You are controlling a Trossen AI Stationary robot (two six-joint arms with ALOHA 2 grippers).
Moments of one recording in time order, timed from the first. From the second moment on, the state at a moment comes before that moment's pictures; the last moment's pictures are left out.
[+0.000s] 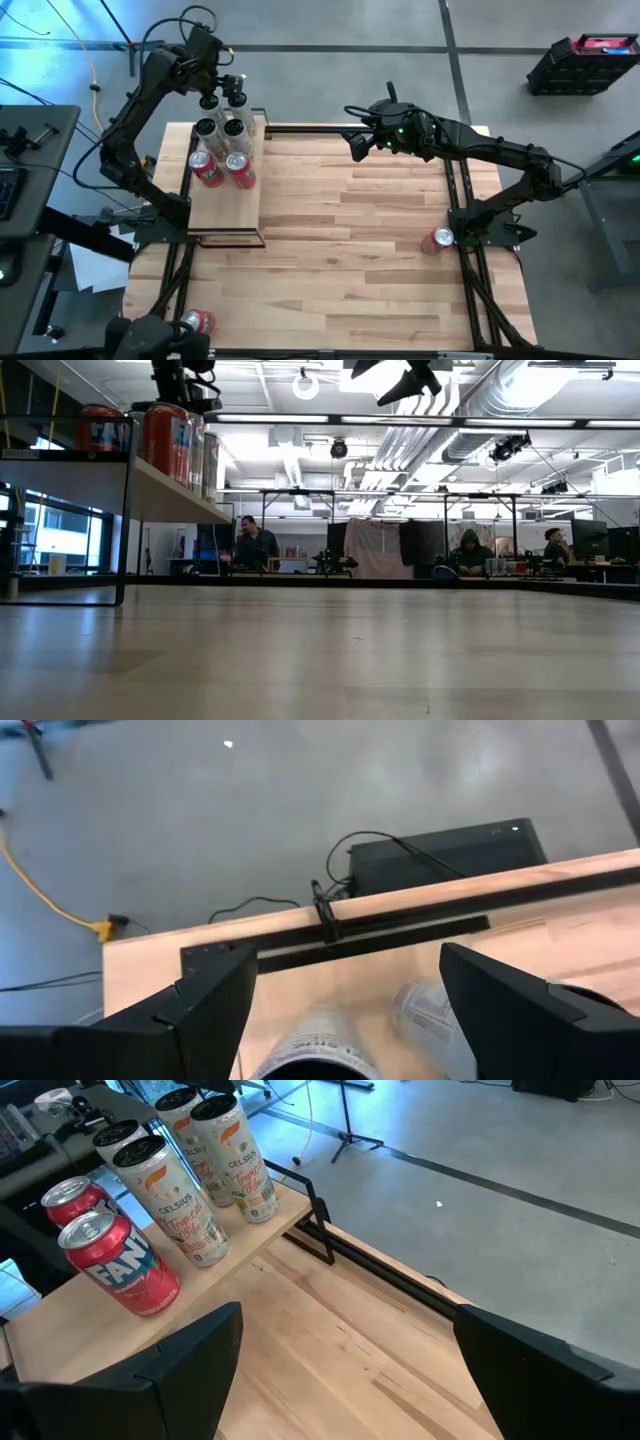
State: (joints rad) left arm 1.03 1.51 1.79 -1.29 -0.25 -0.29; right arm -0.23 1.39 1.49 -0.59 0.36 0.45
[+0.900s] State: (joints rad) left arm 1.03 1.51 1.84 -1.34 -0.24 -0.29; right arm -0.23 1.39 1.49 -0.59 0.36 0.44
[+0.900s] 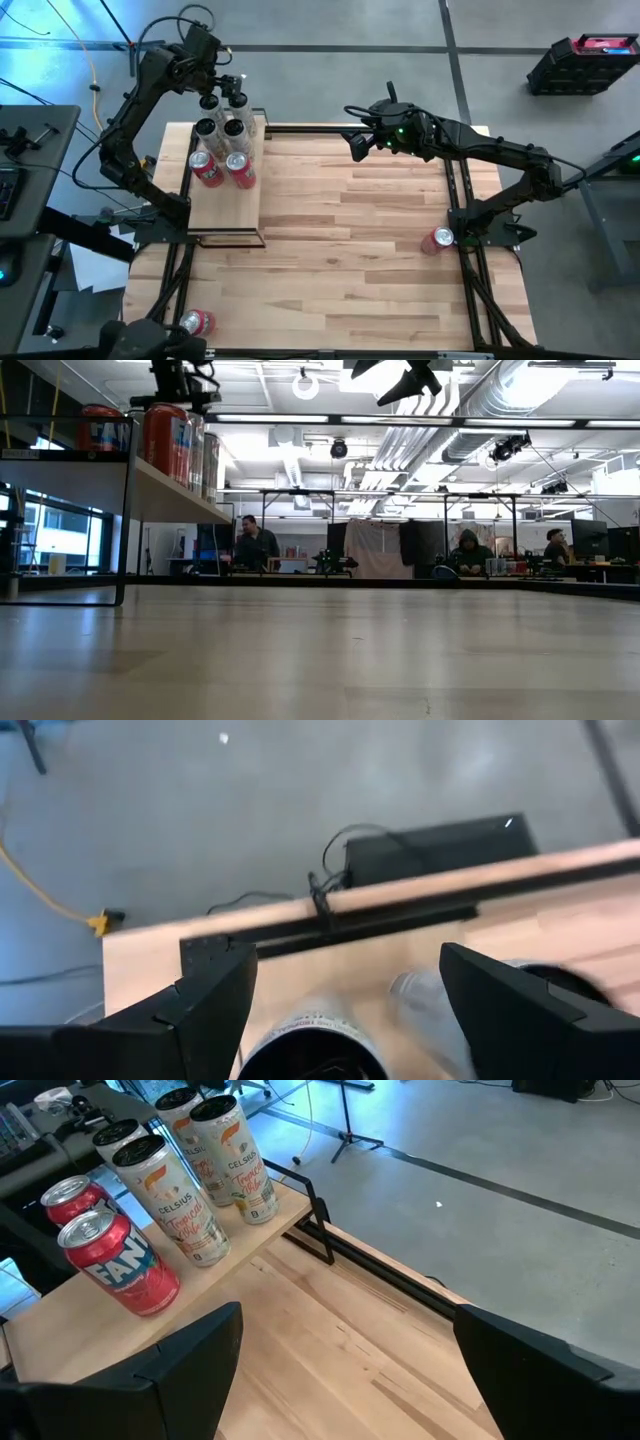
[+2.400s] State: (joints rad) left arm -0.02 1.48 2.09 -1.43 -0.52 -0.49; right arm -0.21 1.39 1.49 -0.97 0.20 0.04
